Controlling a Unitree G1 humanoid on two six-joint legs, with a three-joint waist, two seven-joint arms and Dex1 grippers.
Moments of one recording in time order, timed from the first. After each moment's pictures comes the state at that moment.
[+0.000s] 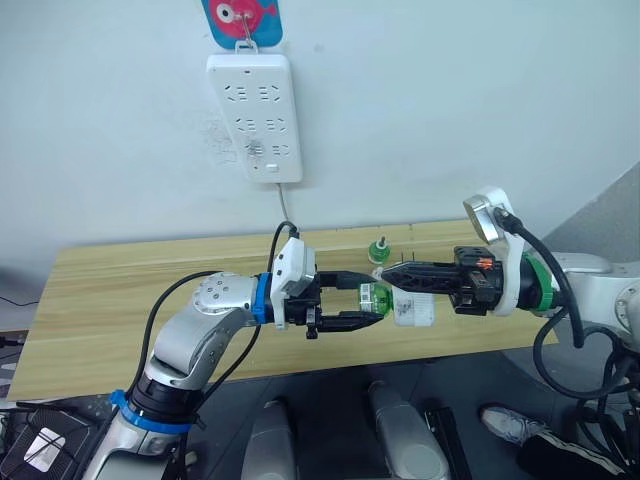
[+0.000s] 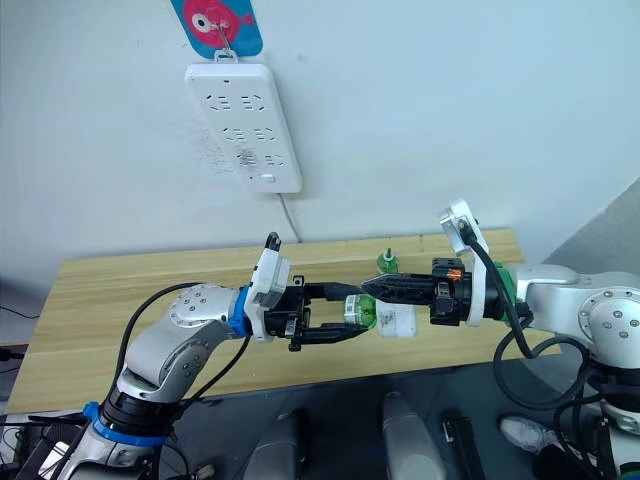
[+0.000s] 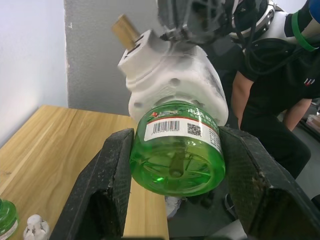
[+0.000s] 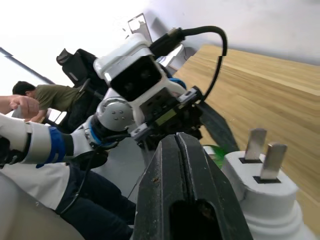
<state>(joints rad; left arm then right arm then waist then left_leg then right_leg) -0.36 0.50 -0.19 -0.30 -0.55 0.41 -1.10 -0.51 -0.81 -0.06 -0.39 1.55 1.14 0.43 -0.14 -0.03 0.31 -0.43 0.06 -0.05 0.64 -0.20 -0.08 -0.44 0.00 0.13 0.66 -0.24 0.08</state>
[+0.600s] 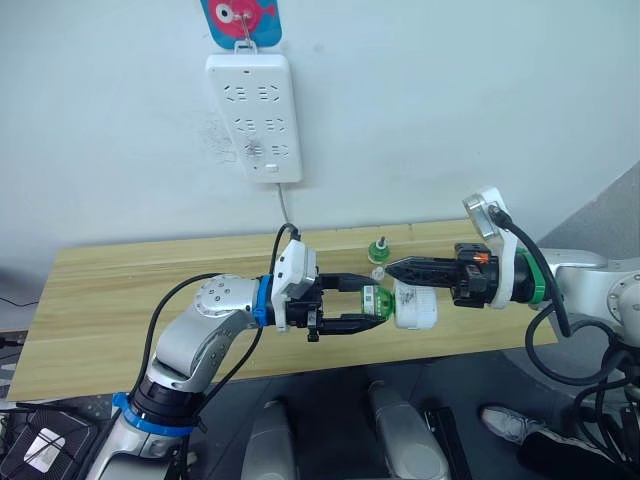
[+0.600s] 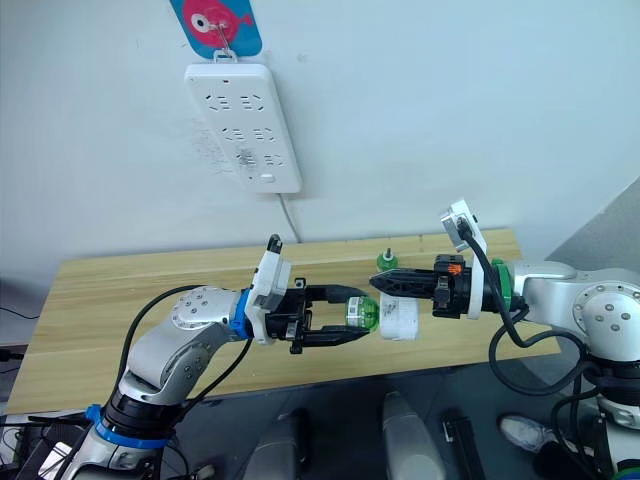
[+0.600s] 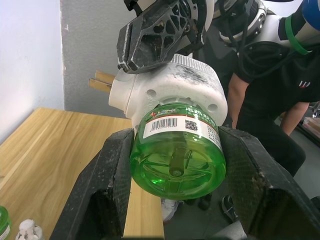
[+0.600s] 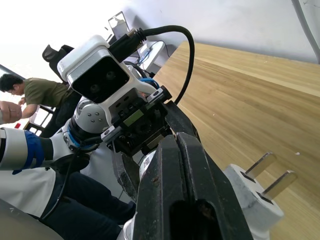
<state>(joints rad) -0.35 0.48 -0.19 -0.31 -0.55 0.41 -1.10 -0.52 -0.81 -0.07 -0.35 1.49 1.16 0.46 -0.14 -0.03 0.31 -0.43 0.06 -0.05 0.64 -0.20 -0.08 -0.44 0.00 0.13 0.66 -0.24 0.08</state>
